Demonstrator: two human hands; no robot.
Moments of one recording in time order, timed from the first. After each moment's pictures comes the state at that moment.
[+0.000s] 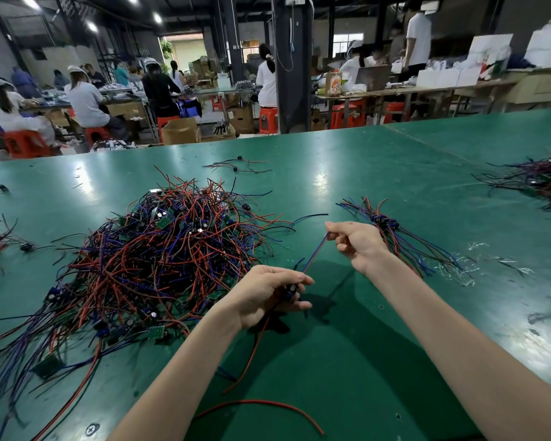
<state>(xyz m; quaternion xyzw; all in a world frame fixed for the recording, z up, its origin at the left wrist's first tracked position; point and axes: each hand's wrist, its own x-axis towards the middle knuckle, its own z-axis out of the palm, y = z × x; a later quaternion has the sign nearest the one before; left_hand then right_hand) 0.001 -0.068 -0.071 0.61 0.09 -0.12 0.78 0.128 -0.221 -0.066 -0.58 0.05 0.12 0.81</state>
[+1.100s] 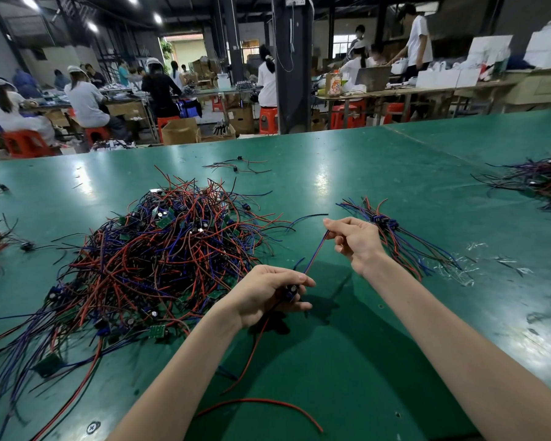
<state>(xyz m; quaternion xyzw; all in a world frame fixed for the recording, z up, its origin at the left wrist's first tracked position) 0.000 -0.069 -0.070 0.62 0.08 -0.13 0.77 0.123 -0.218 -0.068 -0.58 0.01 0.07 0.81</state>
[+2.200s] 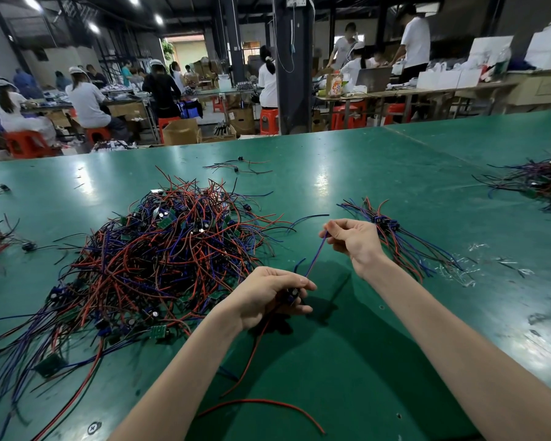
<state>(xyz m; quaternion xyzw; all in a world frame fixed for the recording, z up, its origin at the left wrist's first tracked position) -0.001 -0.069 -0.071 0.63 0.08 -0.13 0.76 0.118 -0.218 -0.068 -0.66 -0.05 0.05 0.75</state>
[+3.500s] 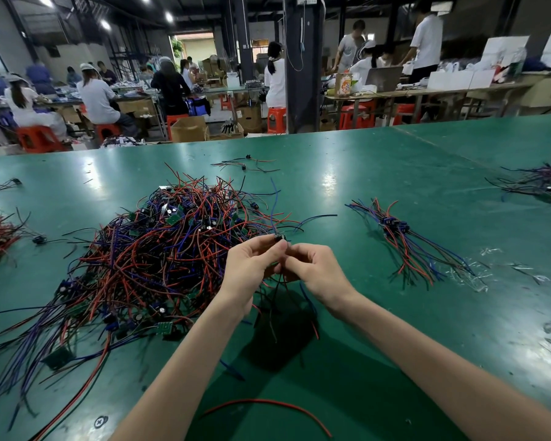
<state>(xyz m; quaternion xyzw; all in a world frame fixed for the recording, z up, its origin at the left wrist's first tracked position) 0.005 -0.054 -0.062 0.62 0.08 0.16 0.76 0.047 -0.168 -0.073 -0.70 -0.24 0.11 0.67</state>
